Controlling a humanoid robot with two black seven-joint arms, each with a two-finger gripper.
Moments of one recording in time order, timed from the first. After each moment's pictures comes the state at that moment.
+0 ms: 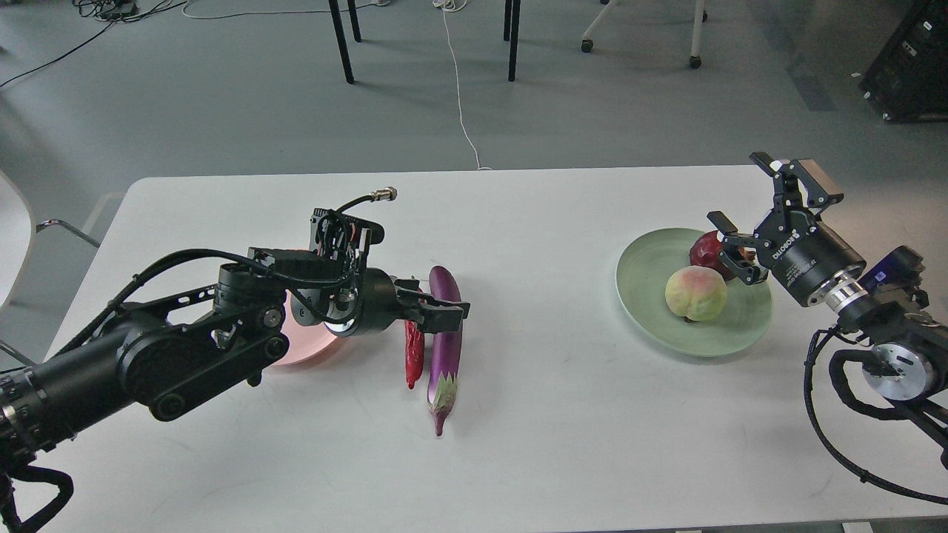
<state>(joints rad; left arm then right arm) -0.77 0.35 -0.48 -1.30 1.70 -0.49 0.08 0.54 -0.68 0.53 1.06 -0.15 0.32 0.49</state>
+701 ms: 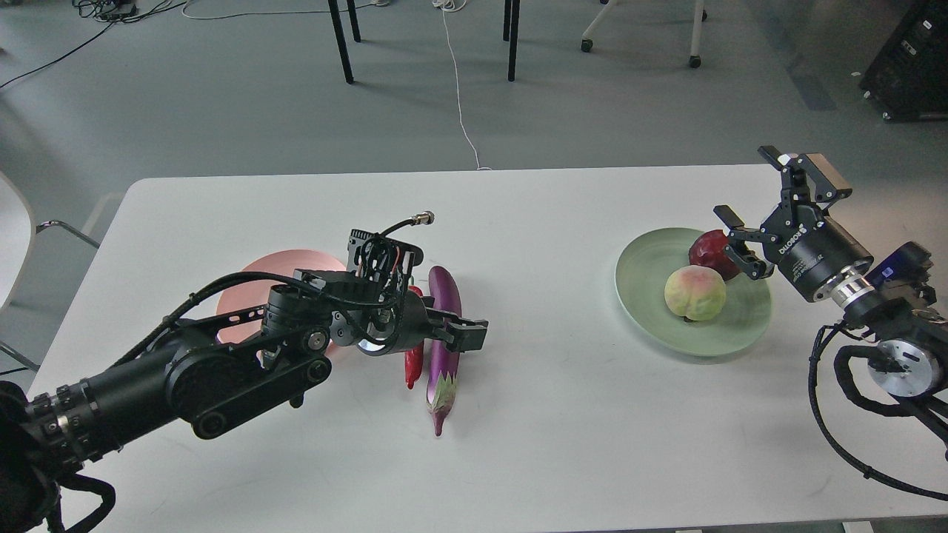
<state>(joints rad) -0.75 0.27 -0.45 -1.30 1.70 -0.49 0.24 0.54 -0.69 0.55 1.06 -0.15 0.32 0.49</state>
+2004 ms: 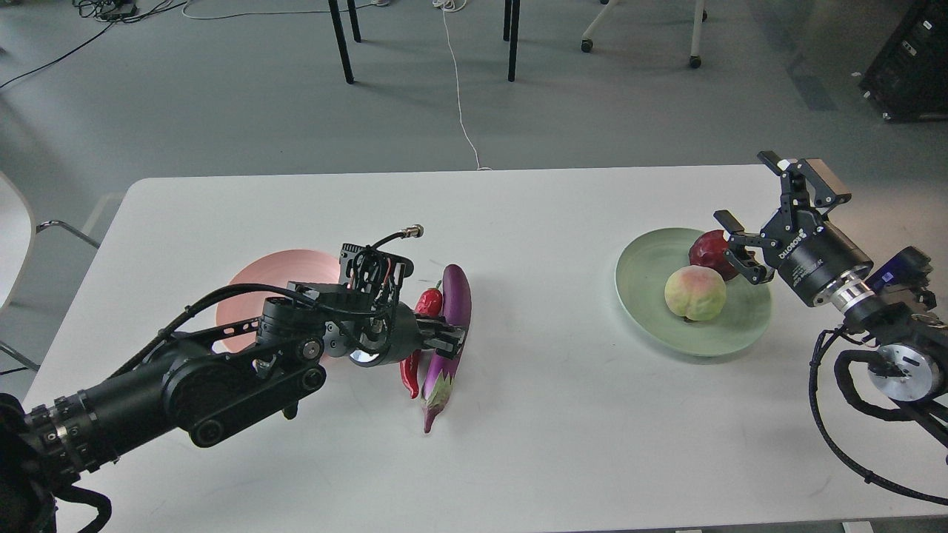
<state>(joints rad) -0.72 0.28 -0.45 -1.28 1.69 -0.49 0.24 0.53 -0.69 0.55 1.06 -0.16 0.32 0.49</state>
